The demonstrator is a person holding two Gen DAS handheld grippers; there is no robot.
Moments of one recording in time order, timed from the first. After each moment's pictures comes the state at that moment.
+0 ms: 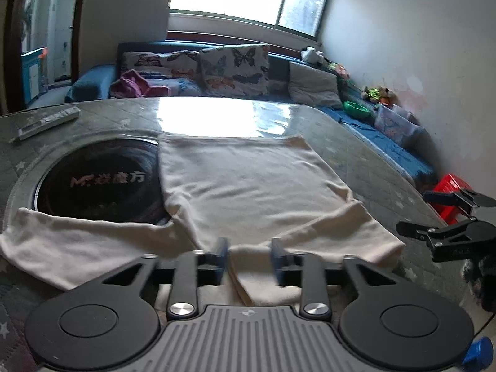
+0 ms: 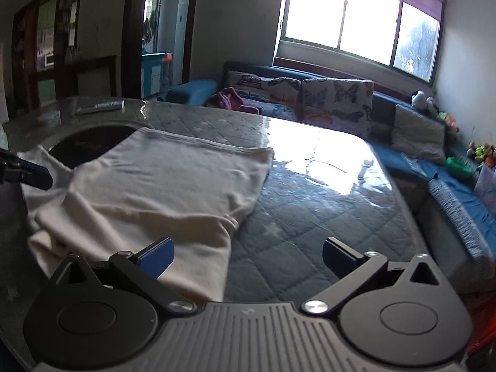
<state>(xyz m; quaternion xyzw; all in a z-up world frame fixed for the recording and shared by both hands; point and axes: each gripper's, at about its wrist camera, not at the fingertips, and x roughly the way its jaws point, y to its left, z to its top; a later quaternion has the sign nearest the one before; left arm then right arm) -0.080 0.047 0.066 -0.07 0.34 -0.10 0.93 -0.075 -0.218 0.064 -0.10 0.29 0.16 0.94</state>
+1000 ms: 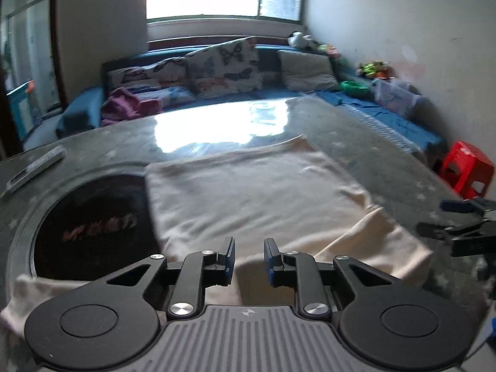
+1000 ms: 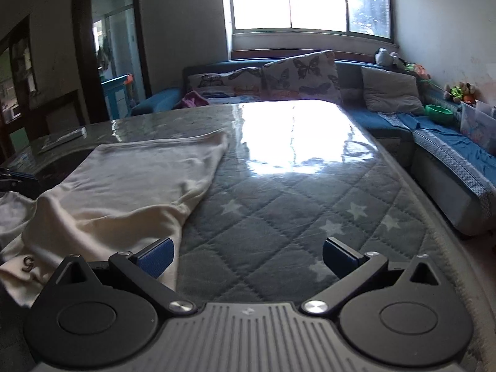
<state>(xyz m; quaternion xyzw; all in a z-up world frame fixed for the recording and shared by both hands) -0.029 0.015 0.076 0.02 0.35 -0.13 0.93 -0.054 -0.268 0.023 0.02 0.31 0.09 0.95</state>
